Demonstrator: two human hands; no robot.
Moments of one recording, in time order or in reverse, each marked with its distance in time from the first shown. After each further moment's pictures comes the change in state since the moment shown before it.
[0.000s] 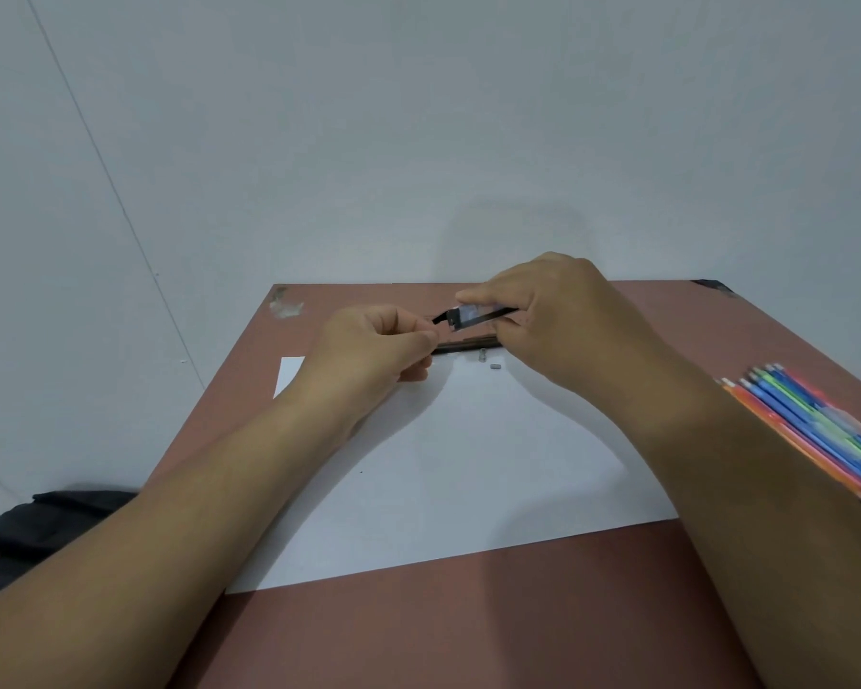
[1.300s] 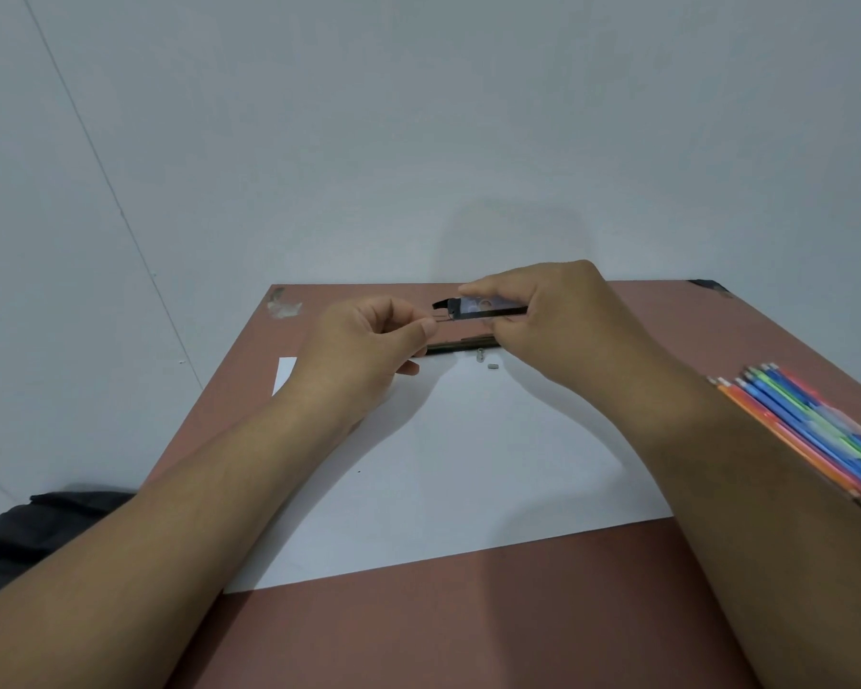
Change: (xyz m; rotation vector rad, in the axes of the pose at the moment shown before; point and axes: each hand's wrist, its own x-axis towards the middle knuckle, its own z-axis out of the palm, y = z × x) left_hand 0.001 0.001 0.001 0.048 0.053 0.103; right_hand -0.007 -0.007 -0.003 0.224 0.027 0.158
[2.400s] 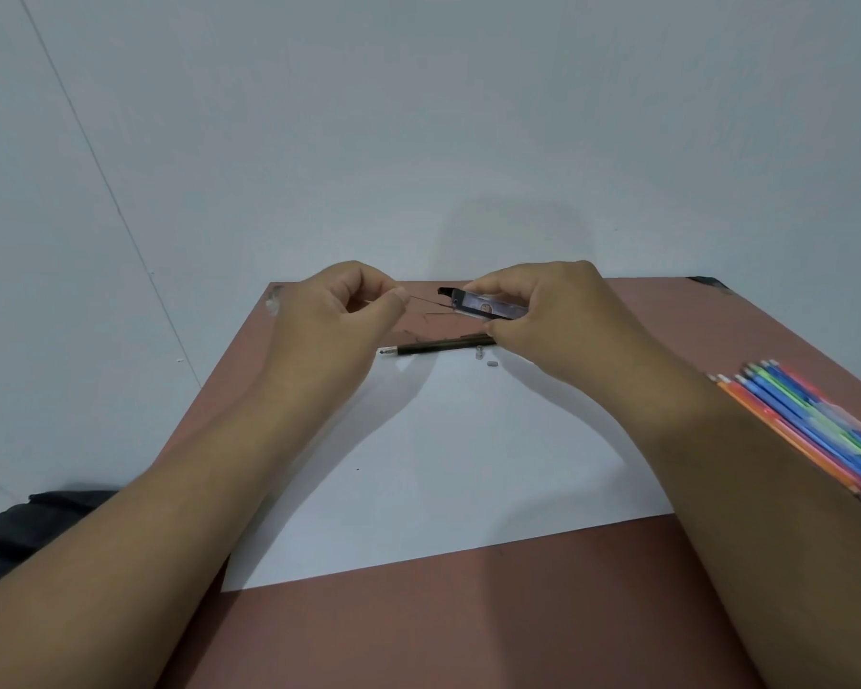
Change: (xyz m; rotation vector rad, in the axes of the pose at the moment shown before) left_hand -0.006 0.015 -0.015 0.132 0.155 0.155; right_hand -0.001 -0.005 -0.003 0.030 -0.056 0.087
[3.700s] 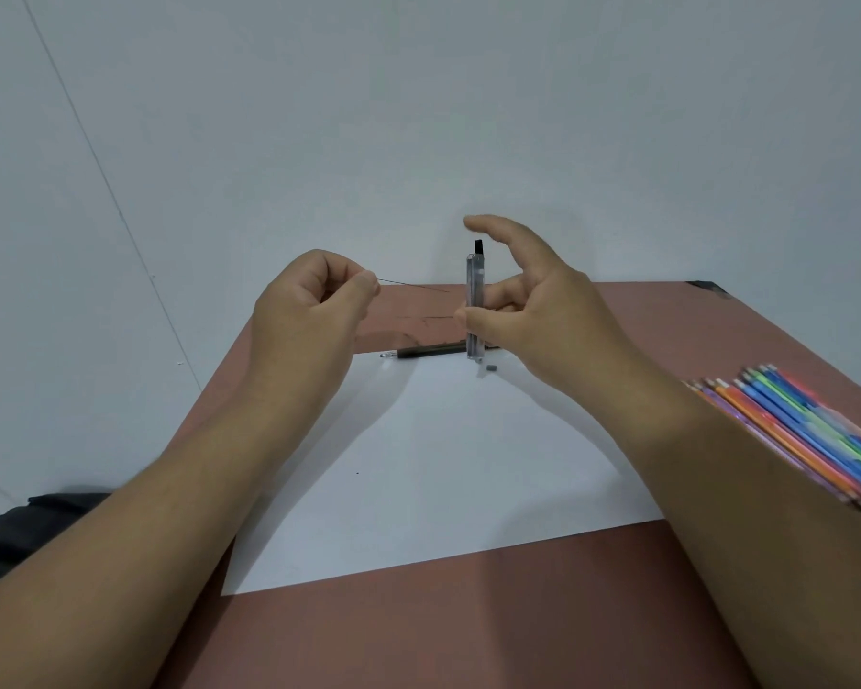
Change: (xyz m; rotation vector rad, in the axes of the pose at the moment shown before) left_hand 0.002 0.003 -0.006 -0.069 0.151 -0.019; right_hand -0.008 -0.012 0.003 0.328 0.033 -0.035
